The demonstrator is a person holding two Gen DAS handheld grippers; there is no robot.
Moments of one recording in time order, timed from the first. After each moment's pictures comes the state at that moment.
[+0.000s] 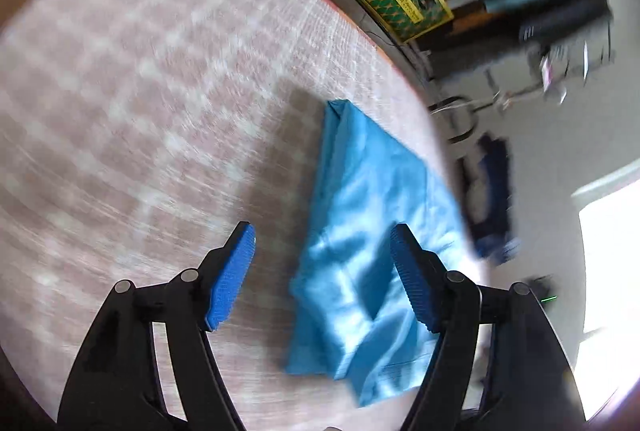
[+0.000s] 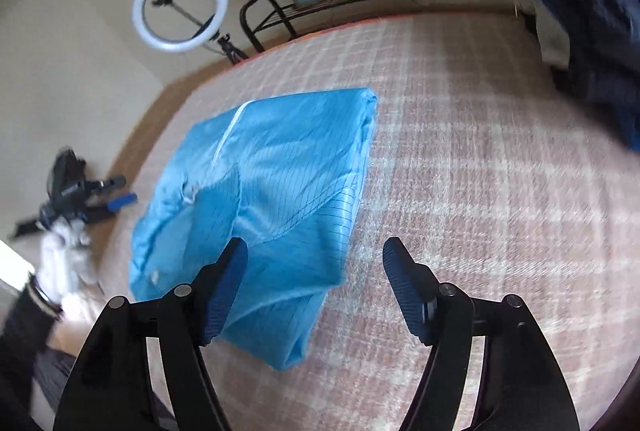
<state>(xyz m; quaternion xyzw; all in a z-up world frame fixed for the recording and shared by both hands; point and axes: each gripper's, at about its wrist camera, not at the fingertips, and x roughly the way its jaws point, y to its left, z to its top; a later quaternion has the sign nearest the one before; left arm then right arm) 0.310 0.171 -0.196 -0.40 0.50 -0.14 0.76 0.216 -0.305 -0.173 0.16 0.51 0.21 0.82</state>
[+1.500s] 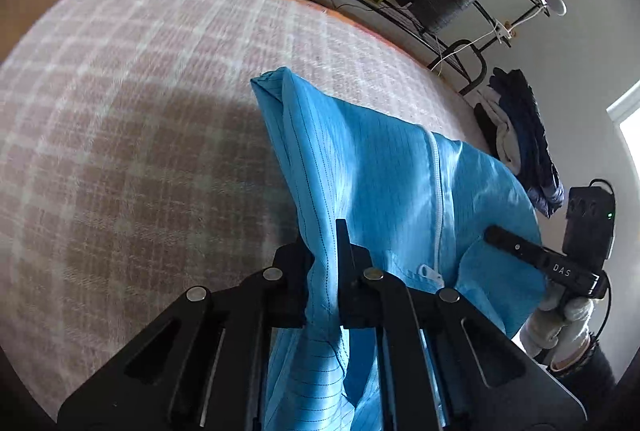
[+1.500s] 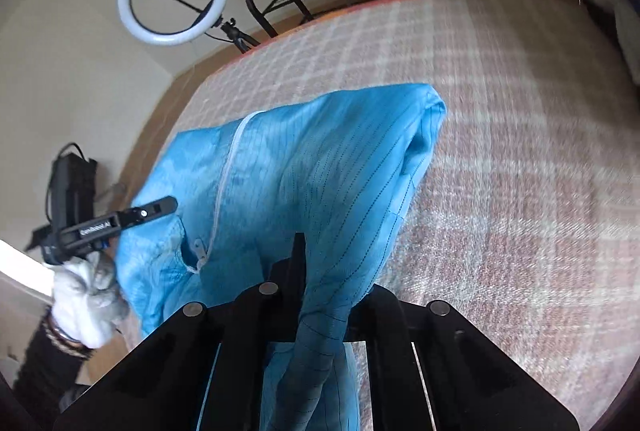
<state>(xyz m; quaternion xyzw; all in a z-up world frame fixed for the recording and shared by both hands) 0.349 0.062 -0.178 -0.22 0.50 -0.16 0.82 0.276 -0.216 -0.165 0.12 0.52 0.23 0.81</state>
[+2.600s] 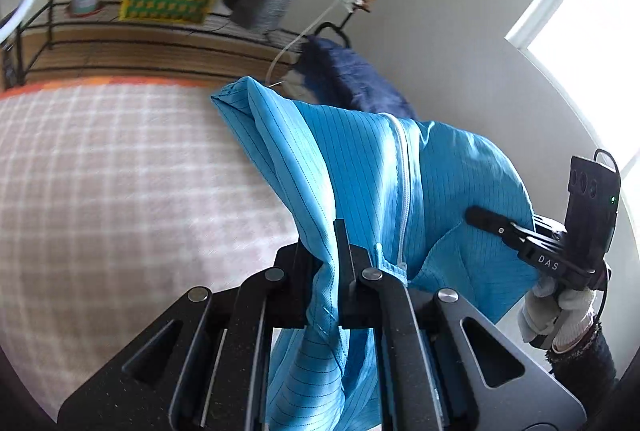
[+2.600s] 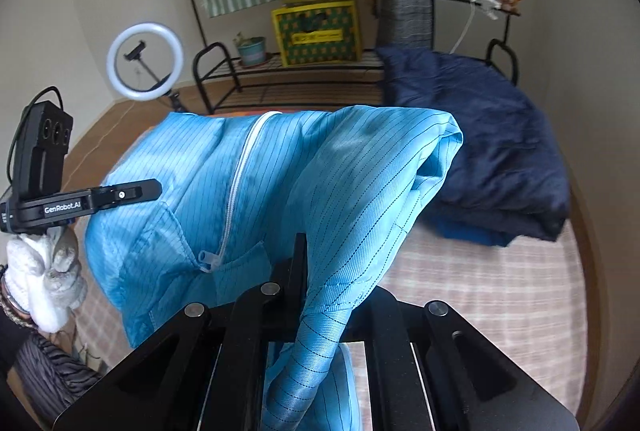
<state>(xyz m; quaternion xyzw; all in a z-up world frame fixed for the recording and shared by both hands) 0.330 -0.200 -0.051 -0.15 0.43 -0.33 0.83 0.200 -0.403 -0.012 0.01 0.42 0.09 0.90</state>
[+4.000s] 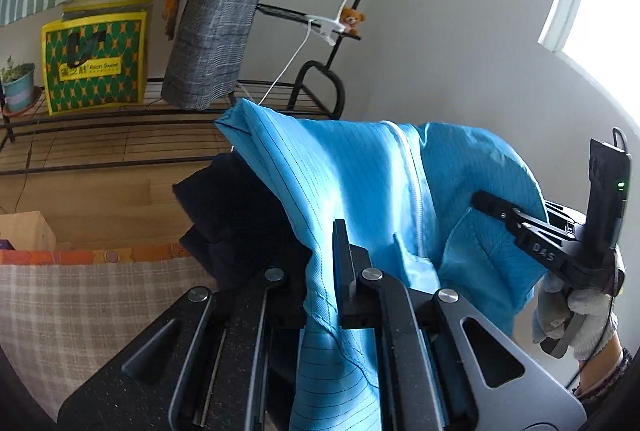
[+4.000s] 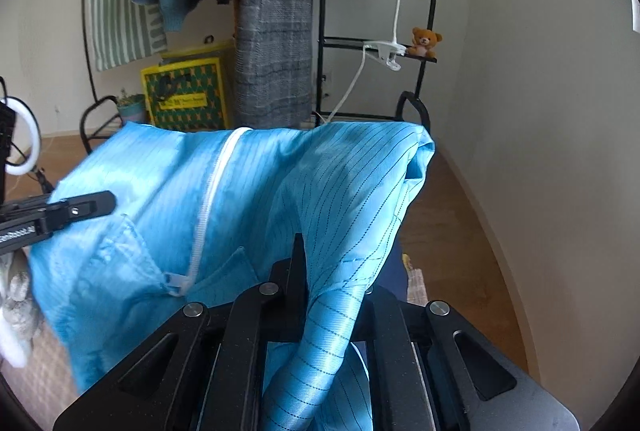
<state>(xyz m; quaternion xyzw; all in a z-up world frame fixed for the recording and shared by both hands) 0.550 -0.435 -0.060 -0.09 0.36 -0.31 0.87 0.418 -0.607 -0.019 -0.06 0.36 -0.05 0.93</state>
